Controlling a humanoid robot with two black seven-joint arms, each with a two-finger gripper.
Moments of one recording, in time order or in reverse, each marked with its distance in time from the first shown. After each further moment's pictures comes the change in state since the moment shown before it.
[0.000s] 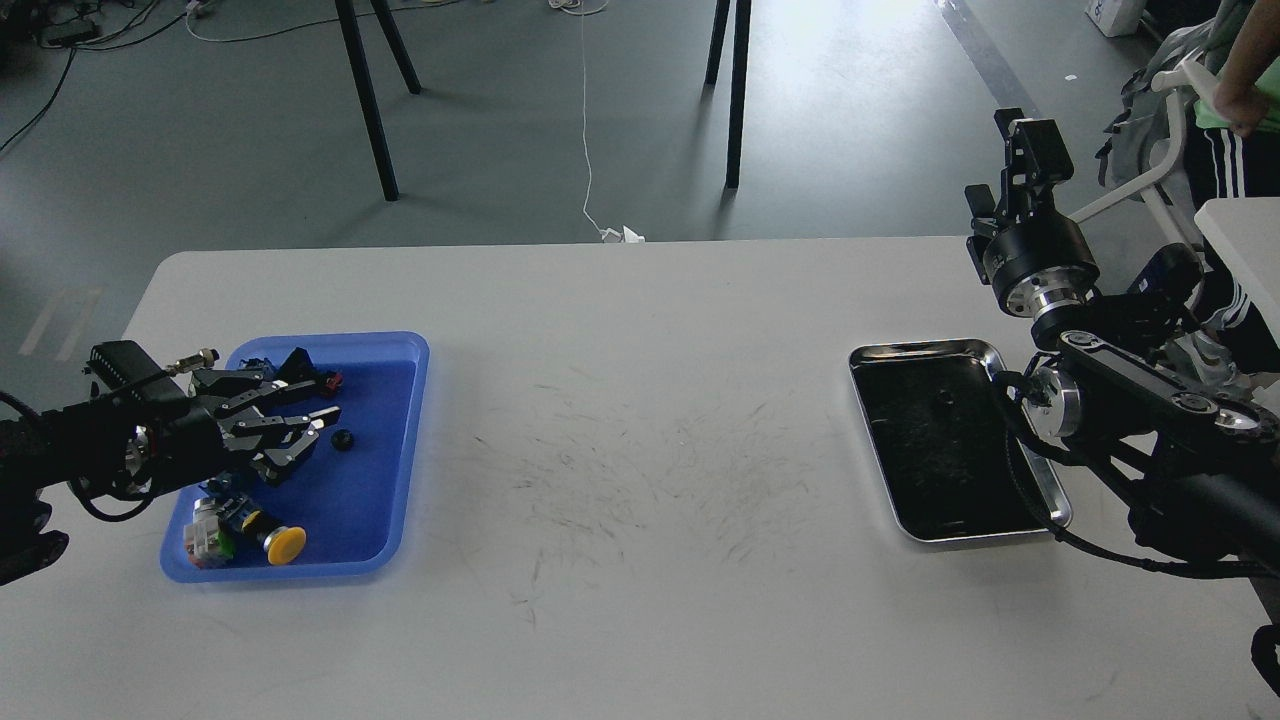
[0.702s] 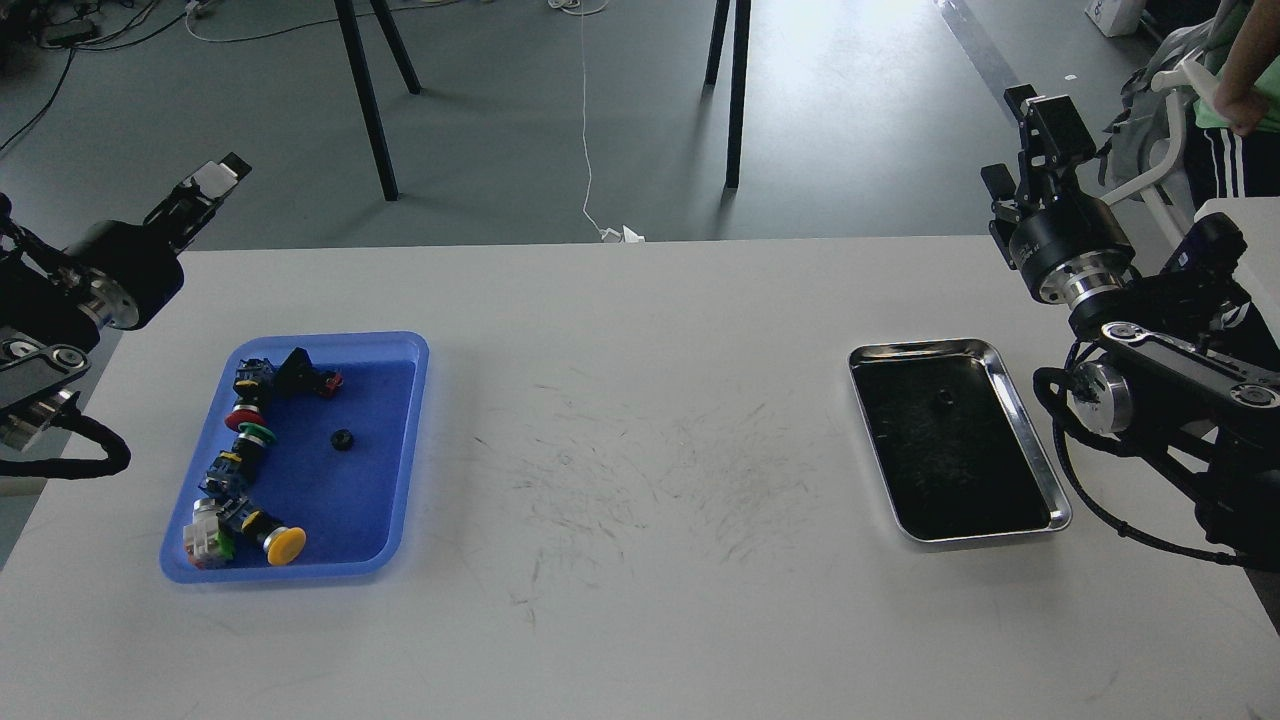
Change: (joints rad) left arm -0.008 -0.001 -0.438 0.017 -1.032 -0.354 0.000; right arm 0.056 -0.168 -0.129 0.142 0.002 0.000 0.000
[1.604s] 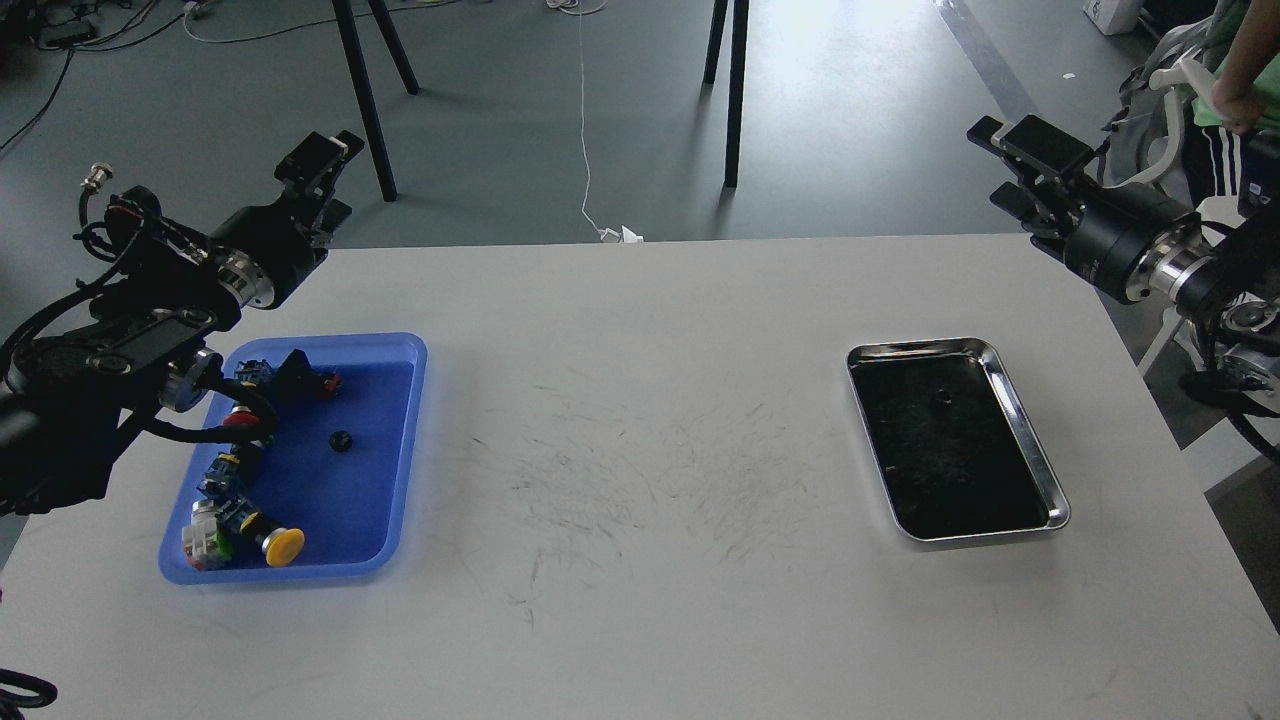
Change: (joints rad) left arm -0.018 -0.318 -0.098 0.272 -0.078 -0.275 -0.001; right arm 0.455 -0.270 -0.664 0.160 -0.084 0.235 -0.031
